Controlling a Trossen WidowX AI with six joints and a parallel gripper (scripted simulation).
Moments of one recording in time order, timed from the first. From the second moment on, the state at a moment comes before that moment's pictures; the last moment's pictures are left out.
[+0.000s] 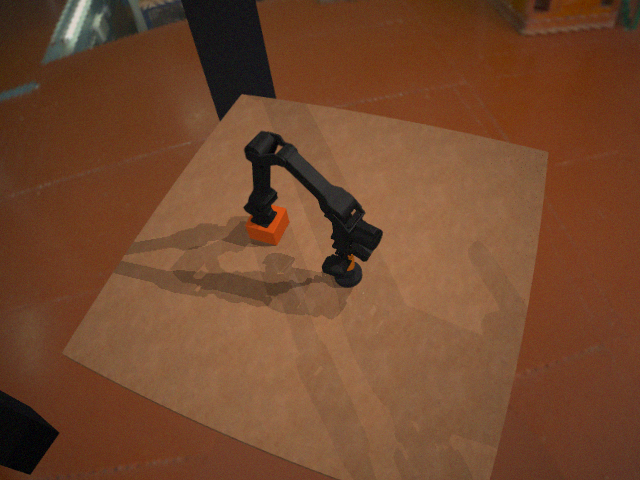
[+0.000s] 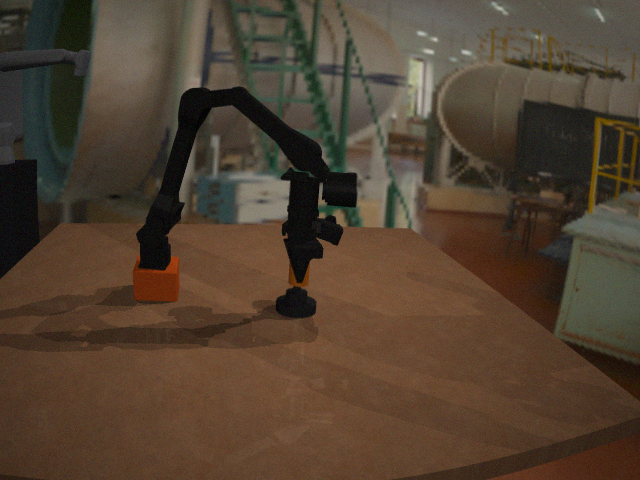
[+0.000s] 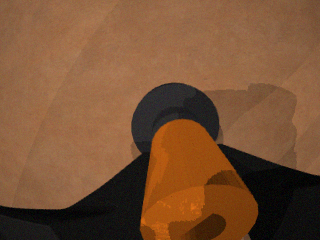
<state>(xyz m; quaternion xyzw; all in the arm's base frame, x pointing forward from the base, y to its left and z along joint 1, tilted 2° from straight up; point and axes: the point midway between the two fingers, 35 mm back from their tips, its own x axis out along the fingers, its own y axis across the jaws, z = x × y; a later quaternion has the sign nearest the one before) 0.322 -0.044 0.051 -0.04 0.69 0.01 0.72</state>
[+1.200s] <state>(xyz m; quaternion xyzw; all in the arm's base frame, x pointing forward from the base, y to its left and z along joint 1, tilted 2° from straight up) 0.316 -0.044 0.054 -0.11 0.69 0.08 0.71</state>
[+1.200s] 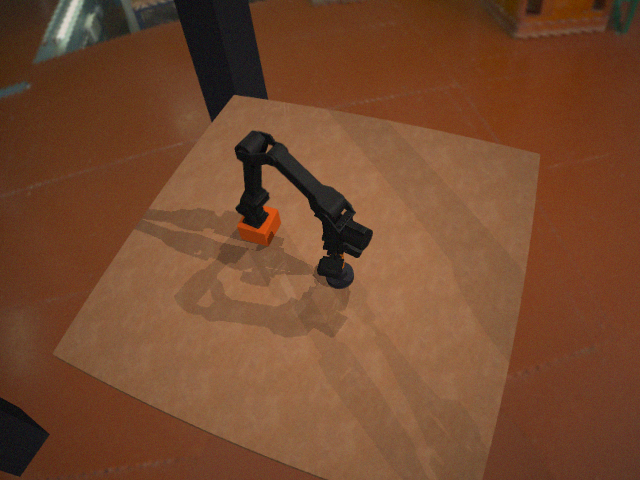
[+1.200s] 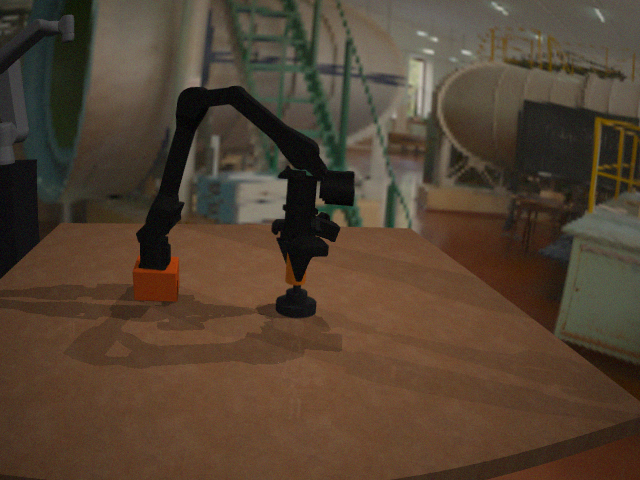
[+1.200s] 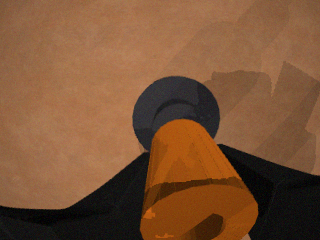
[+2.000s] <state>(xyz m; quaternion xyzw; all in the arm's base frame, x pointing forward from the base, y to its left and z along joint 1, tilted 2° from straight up) 0.320 -0.044 0.052 -0.12 0.69 0.08 0.71</state>
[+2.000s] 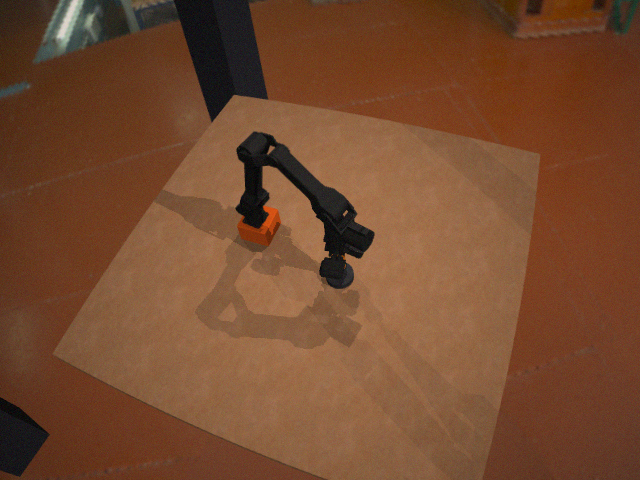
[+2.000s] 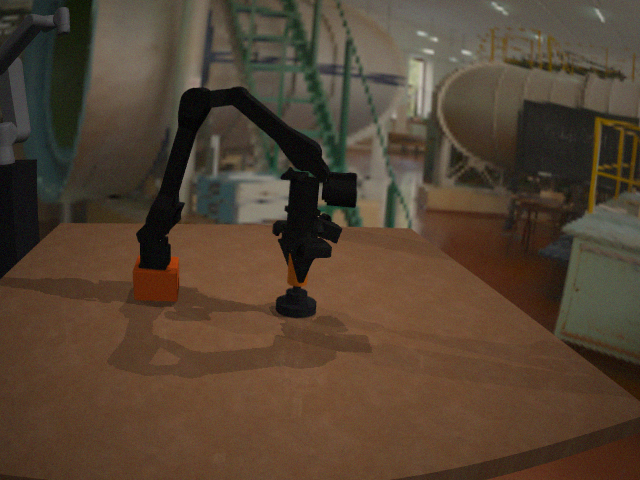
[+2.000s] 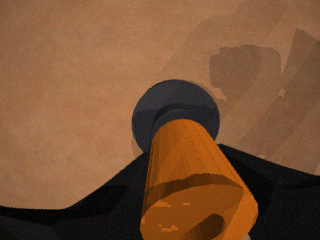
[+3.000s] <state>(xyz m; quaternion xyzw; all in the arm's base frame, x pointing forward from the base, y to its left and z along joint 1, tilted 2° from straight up) 0.321 -0.044 0.055 -0.24 0.66 0.20 0.68</state>
